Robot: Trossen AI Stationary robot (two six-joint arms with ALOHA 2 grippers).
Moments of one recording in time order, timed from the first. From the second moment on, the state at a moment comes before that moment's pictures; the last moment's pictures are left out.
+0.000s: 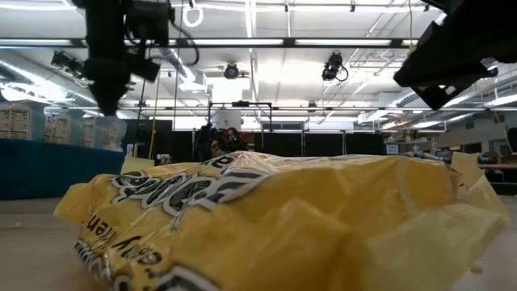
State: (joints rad) left arm 0.30 1.21 0.92 -1.15 -0.19 -0.17; right arm 0.67 1.54 0.66 0.29 0.44 0.59
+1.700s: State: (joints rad) left arm 0.25 1.25 0.90 -1.39 -0.23 -0.68; right arm 0.76 1.54 0.66 0.27 0.44 0.65
